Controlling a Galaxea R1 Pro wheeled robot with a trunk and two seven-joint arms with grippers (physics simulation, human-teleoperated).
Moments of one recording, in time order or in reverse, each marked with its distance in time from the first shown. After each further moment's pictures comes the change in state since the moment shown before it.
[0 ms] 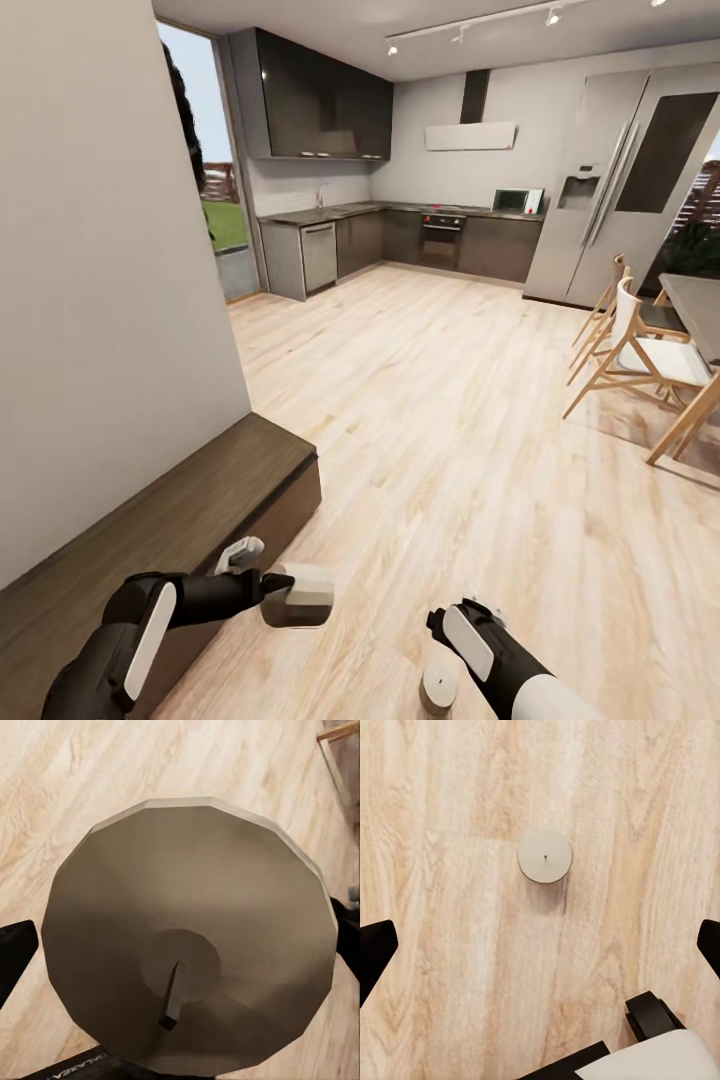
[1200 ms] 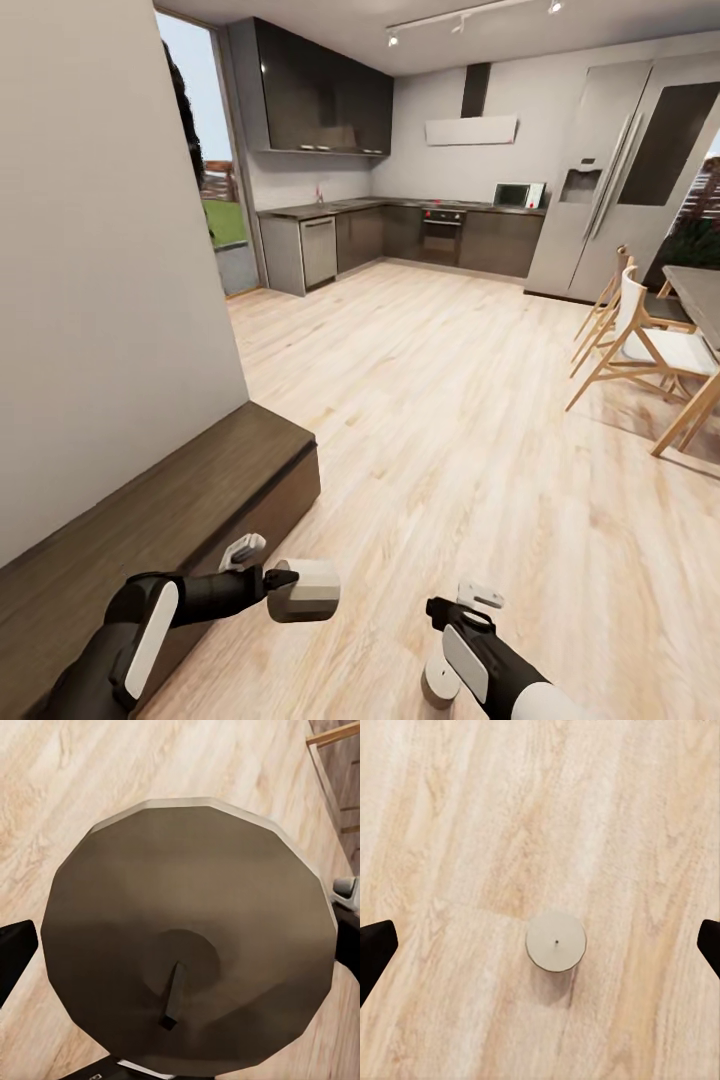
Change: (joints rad) left arm -0.001 -0.006 -0.002 0.002 0.047 -0.004 -0.003; right arm 0.003 0.008 0.011 0.069 0.220 -0.237 0.145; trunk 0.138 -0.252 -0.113
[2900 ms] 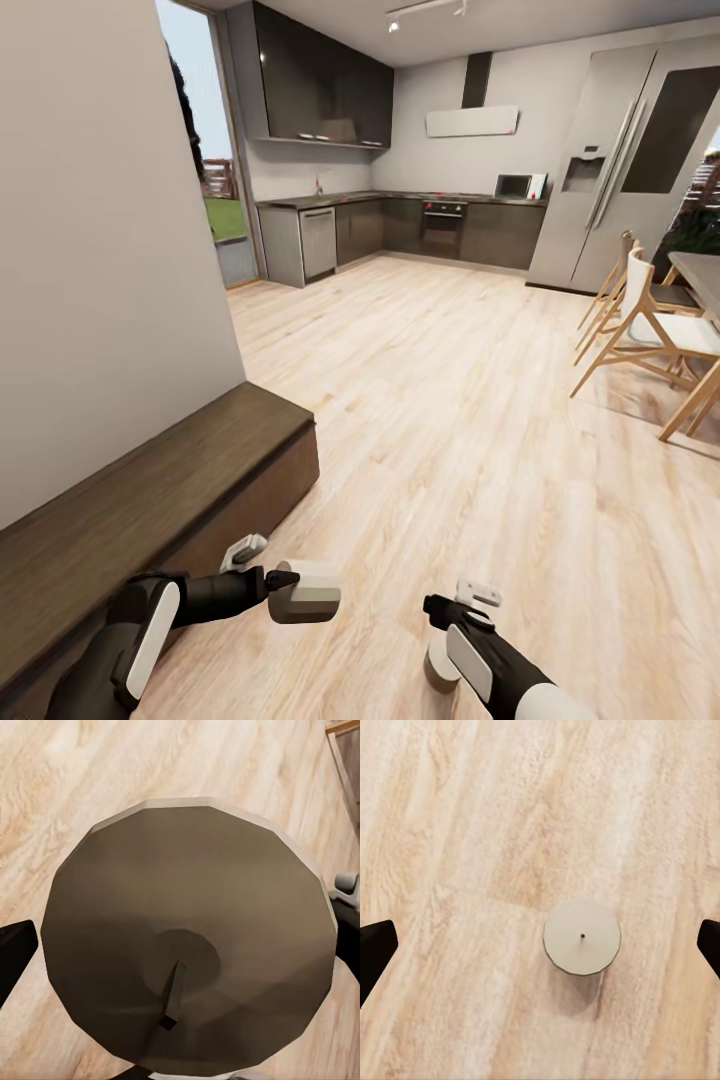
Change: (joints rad) left arm 0.000 -0.002 -0.004 0.003 -0.003 -0.001 0.002; right arm 0.004 -0.009 -0.014 -0.006 -0.012 -0.004 0.077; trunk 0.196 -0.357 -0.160
